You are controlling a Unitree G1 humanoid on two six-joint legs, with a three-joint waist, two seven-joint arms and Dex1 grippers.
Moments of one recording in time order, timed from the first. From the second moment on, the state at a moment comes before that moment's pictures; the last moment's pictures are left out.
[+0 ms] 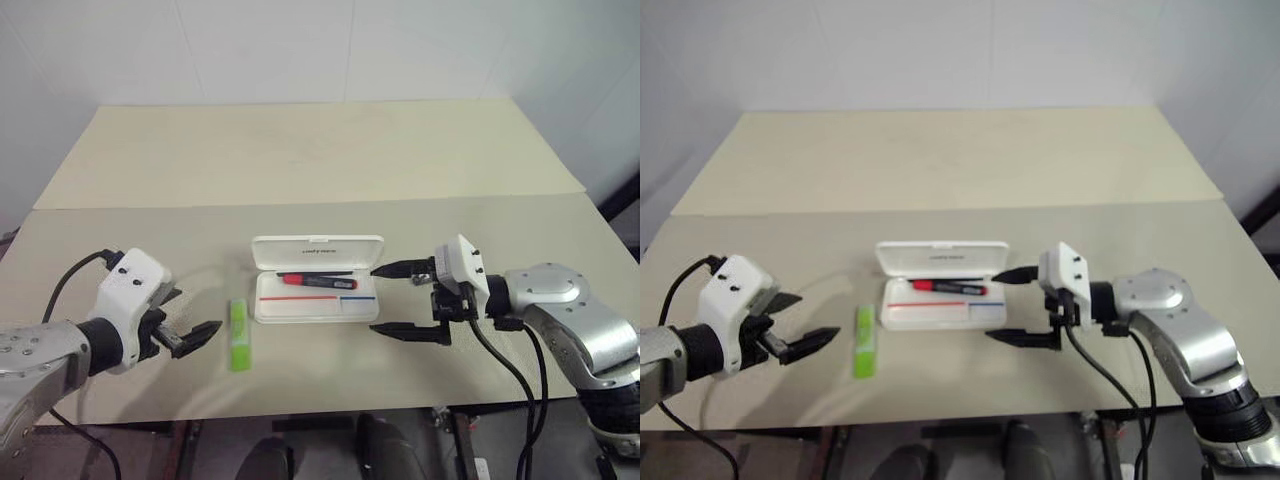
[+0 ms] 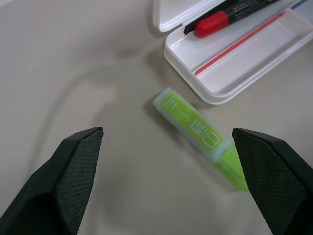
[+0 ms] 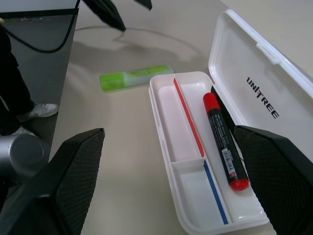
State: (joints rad) left arm -0.09 0.75 0.55 -0.99 -0.61 1.60 -0.47; right arm -0.41 -0.77 0.09 -0.31 0.53 0.44 1.15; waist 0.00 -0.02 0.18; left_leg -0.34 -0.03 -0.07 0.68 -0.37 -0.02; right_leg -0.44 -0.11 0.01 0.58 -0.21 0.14
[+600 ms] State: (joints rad) left arm -0.09 0.58 0.38 -0.96 -0.72 1.62 -0.11; right arm -0.38 -0.76 0.10 -0.32 0.55 0.46 1.19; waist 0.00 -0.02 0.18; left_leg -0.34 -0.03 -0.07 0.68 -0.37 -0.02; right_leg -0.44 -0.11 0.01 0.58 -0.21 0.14
